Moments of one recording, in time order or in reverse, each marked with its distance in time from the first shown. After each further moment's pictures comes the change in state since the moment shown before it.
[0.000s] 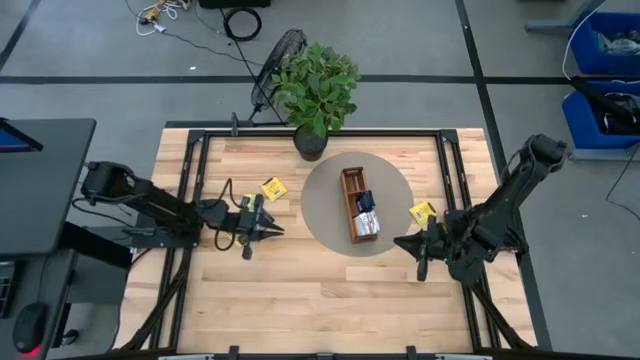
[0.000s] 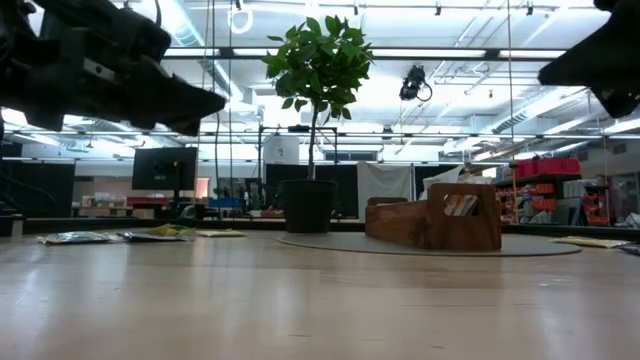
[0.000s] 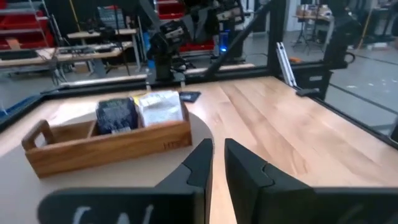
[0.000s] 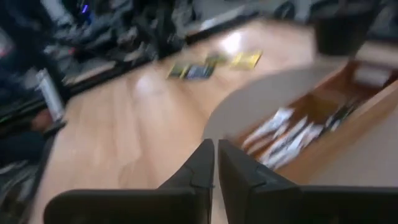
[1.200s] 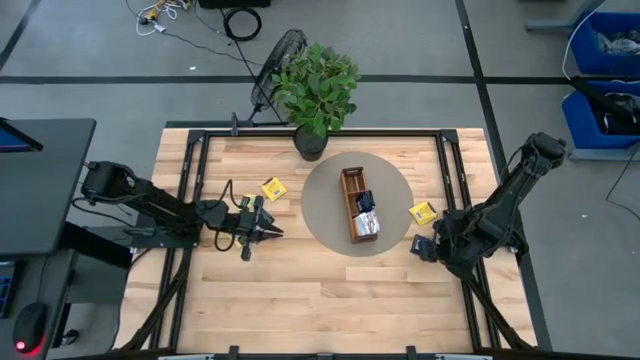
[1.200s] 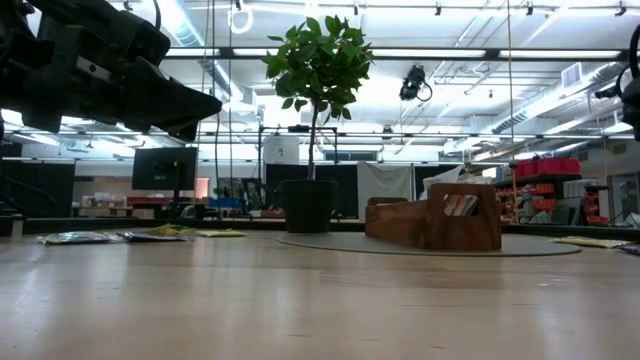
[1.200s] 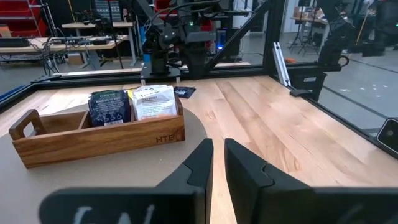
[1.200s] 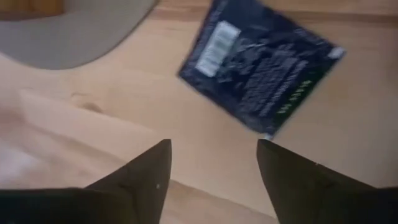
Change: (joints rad) left arm -0.003 0.001 -0.004 -0.007 0.002 -0.047; right arm -0.021 -0.106 0.000 -0.686 -0.815 1.400
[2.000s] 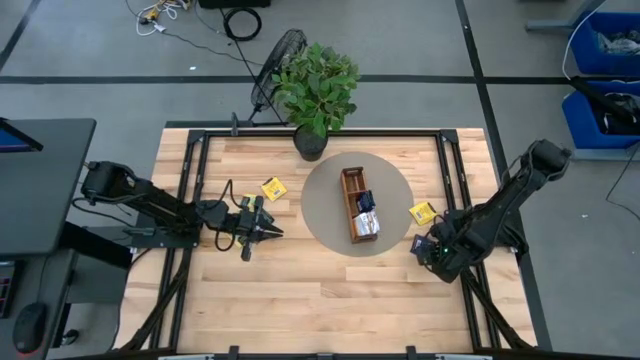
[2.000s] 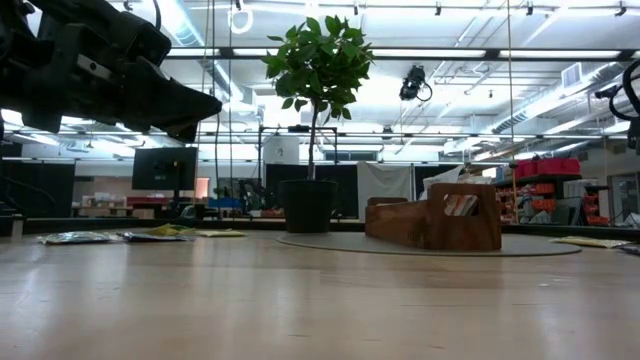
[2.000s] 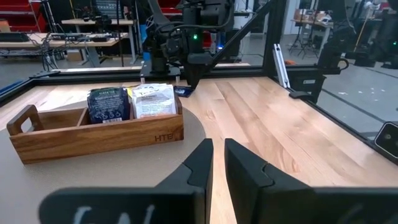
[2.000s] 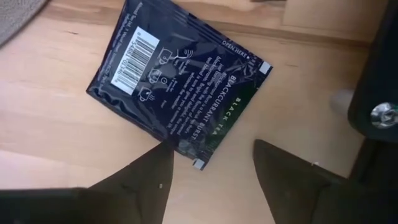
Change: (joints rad) left arm 0.000 0.000 0.000 -0.002 0.000 -0.024; right arm -0.072 0.262 0.006 -0.005 -0.133 -0.079
